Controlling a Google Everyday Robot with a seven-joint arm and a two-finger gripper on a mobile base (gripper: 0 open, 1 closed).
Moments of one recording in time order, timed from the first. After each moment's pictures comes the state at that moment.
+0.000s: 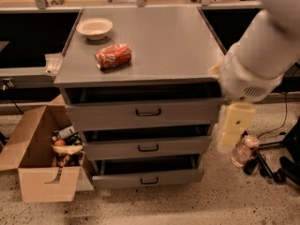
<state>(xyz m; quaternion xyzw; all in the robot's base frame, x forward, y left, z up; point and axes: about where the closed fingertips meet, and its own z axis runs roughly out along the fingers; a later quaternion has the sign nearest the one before) 0.433 -0.160 0.909 -0.67 0.73 -0.02 0.13</state>
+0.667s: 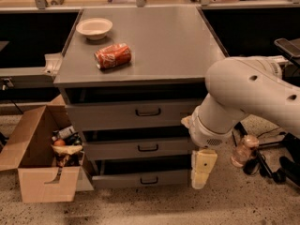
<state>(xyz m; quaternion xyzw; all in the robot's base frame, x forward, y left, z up) 0.425 -0.120 0.749 -0.70 0.71 0.06 0.10</state>
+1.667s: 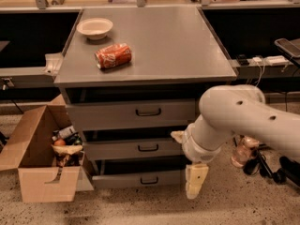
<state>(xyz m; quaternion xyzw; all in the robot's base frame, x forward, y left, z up) 0.424 -0.108 0.689 -0.74 0.66 0.08 0.12</state>
